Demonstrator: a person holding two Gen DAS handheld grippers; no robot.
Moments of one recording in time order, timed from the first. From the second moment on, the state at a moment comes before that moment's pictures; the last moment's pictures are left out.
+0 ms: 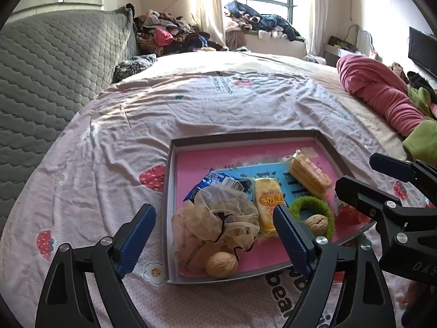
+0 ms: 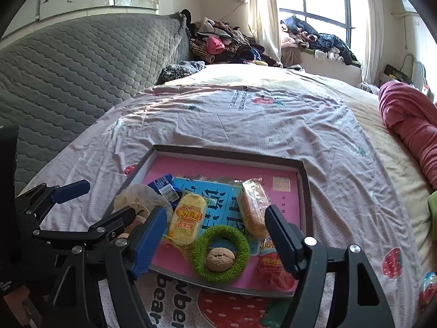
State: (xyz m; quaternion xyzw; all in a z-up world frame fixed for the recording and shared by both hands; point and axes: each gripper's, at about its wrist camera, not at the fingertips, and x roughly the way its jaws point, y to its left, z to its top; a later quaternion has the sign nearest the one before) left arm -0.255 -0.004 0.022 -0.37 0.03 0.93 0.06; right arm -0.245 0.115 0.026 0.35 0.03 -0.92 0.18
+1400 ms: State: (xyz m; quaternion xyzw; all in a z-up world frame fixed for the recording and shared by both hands) left arm -0.072 -0.023 0.097 -0.28 0.00 0.96 -0.01; right arm -0.066 0.163 0.116 0.25 0.00 -0.95 0.19
